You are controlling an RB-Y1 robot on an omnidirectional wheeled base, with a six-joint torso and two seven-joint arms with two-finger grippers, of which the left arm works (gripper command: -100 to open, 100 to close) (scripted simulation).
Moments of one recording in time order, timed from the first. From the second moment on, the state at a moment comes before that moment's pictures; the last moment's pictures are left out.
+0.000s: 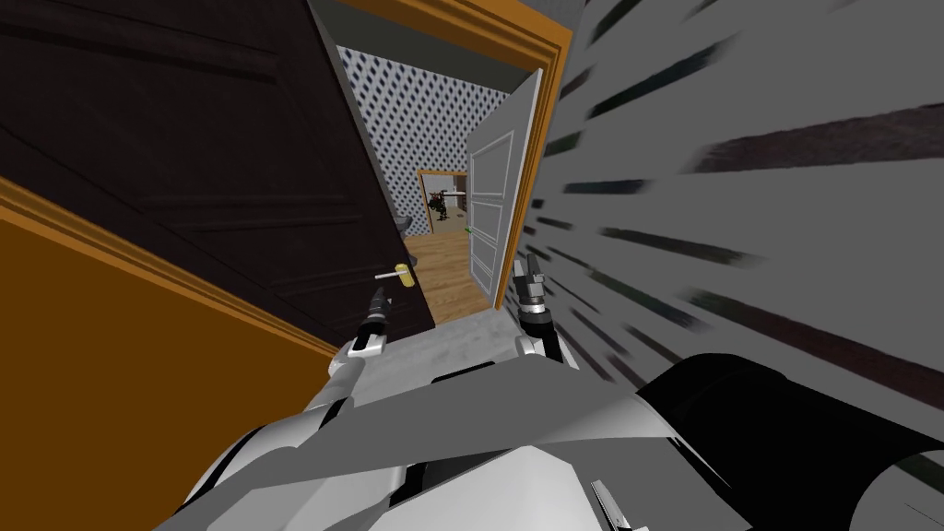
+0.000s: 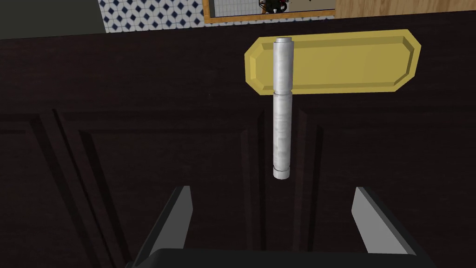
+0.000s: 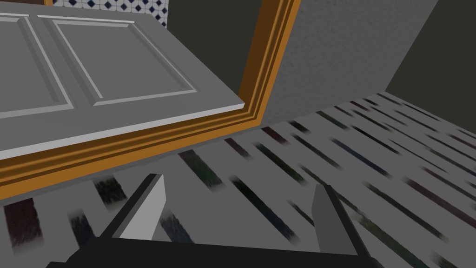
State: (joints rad) arm -0.36 0.33 0.13 -0.69 -0.03 -0.55 0.28
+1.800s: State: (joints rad) arm -0.44 0.36 0.16 -0.54 -0.01 -0.55 0.29
